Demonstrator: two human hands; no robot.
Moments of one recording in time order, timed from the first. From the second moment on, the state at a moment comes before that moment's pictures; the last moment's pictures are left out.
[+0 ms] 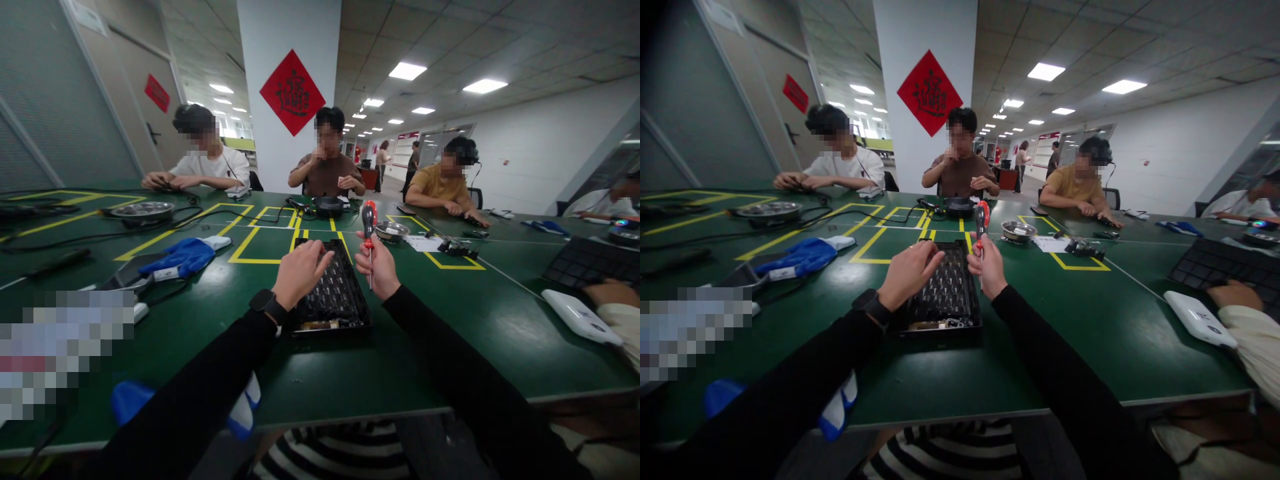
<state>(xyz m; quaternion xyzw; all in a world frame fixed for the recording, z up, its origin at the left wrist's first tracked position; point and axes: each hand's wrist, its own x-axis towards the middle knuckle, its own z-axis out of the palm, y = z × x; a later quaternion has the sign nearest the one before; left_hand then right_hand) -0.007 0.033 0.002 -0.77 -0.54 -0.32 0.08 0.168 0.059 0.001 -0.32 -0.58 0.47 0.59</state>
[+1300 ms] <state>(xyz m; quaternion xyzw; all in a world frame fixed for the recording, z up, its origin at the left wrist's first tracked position) 0.016 0.023 -0.011 -0.65 -0.26 -0.42 -0.58 0.136 0.019 -0.003 -0.16 -0.60 0.57 0.54</state>
